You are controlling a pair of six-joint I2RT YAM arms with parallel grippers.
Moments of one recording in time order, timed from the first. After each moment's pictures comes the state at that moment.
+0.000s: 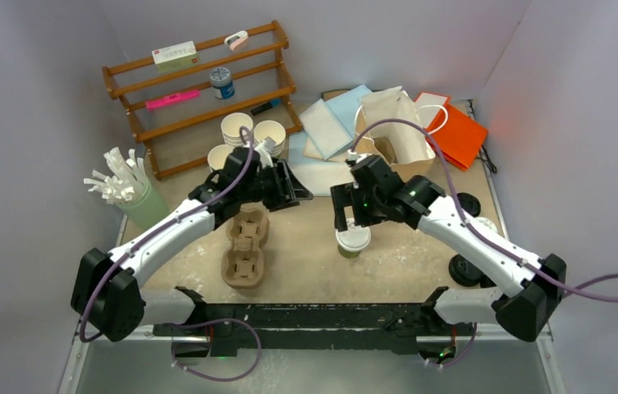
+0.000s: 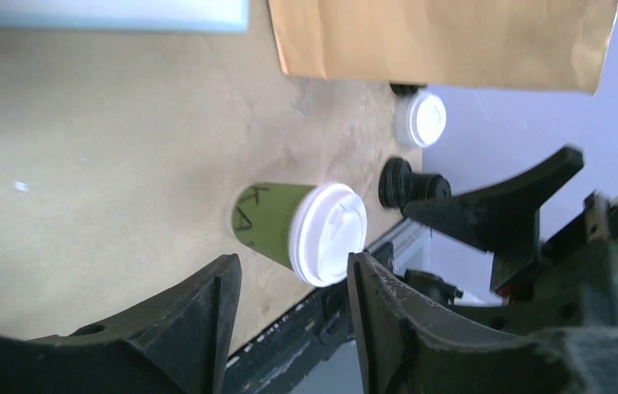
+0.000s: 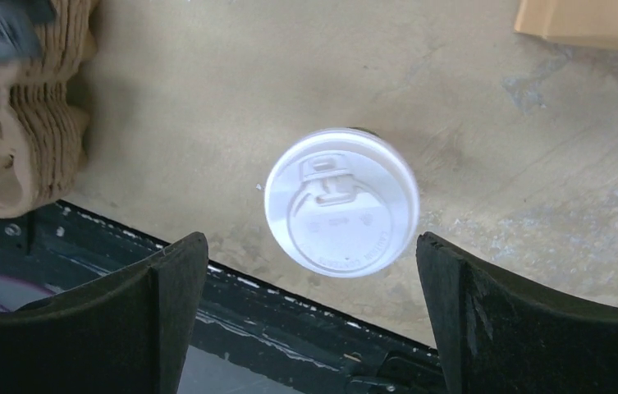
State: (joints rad) left arm -0.60 1.31 0.95 -0.22 0.38 -0.93; right arm 0.72 1.24 1.18 -0.94 0.05 0.48
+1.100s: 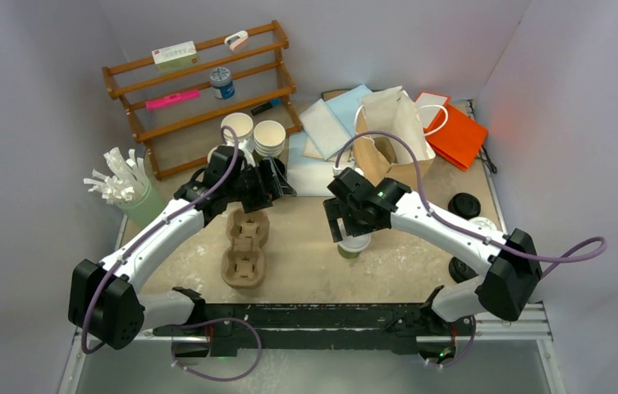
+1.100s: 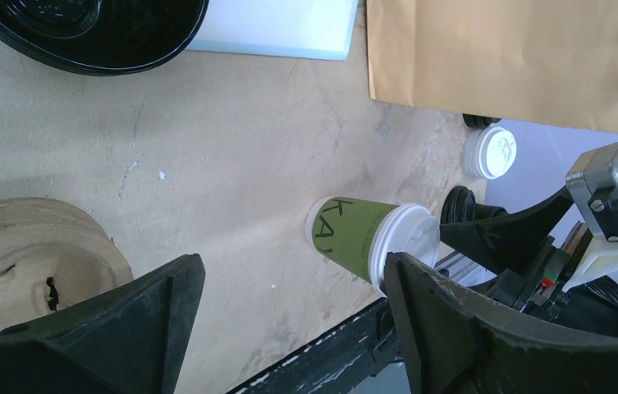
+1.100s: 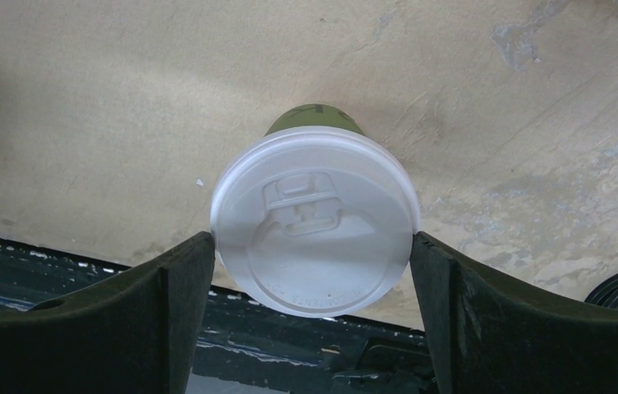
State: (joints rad) left arm -0.45 1.23 0.94 -0.39 0.29 -0.80; right arm 0.84 1.42 1.17 -0.97 0.20 0.53
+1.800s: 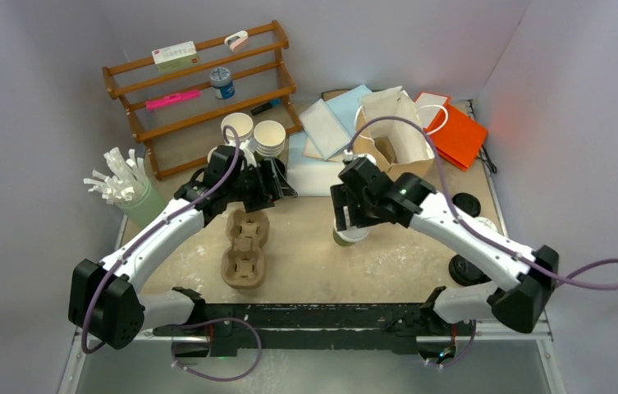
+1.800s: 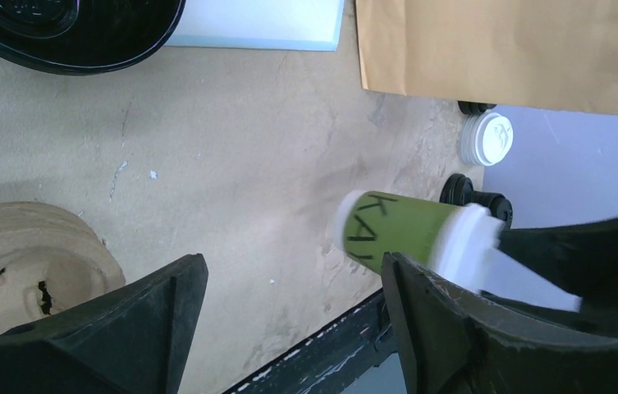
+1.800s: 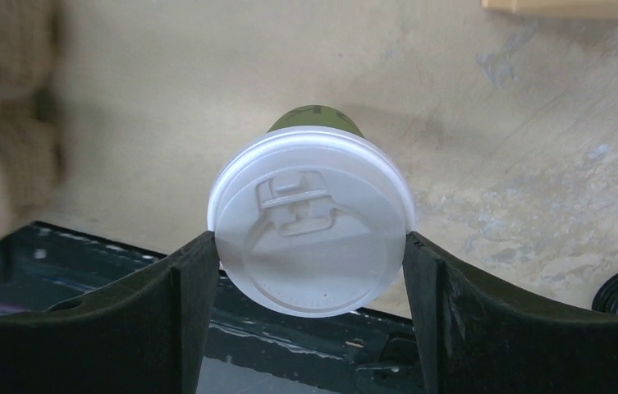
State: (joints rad) left arm -0.45 1.24 0.94 -0.38 0.33 -0.79; right arm 0.84 1.35 1.25 -1.03 0.21 0.58
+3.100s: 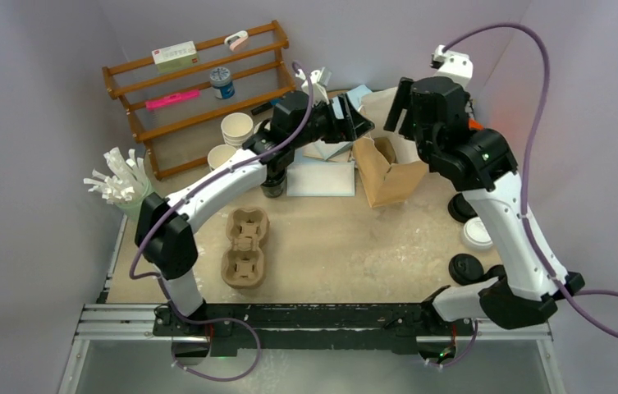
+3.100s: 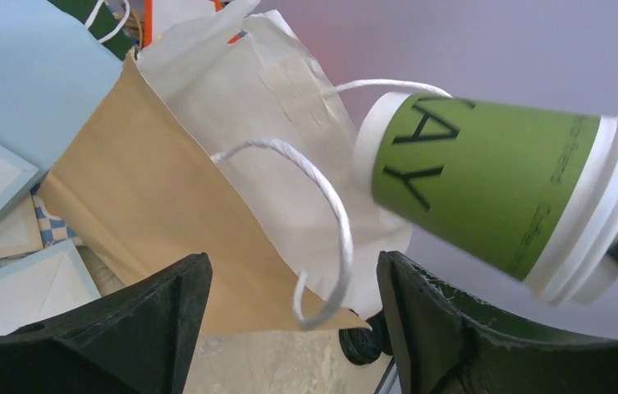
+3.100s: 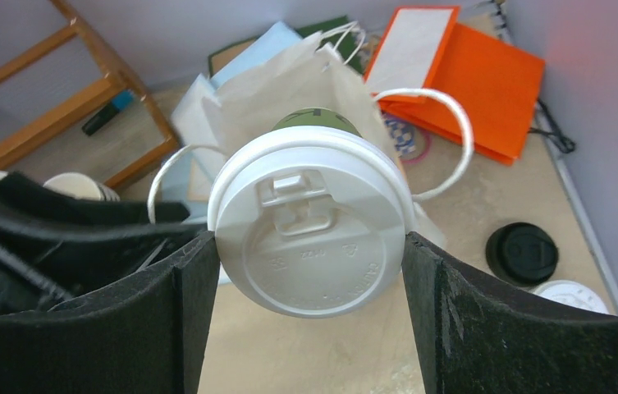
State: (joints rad) left arm -0.70 1.73 1.58 0.02 0.21 -0.71; right arm 0.59 1.34 1.91 -1.02 0.70 0.43
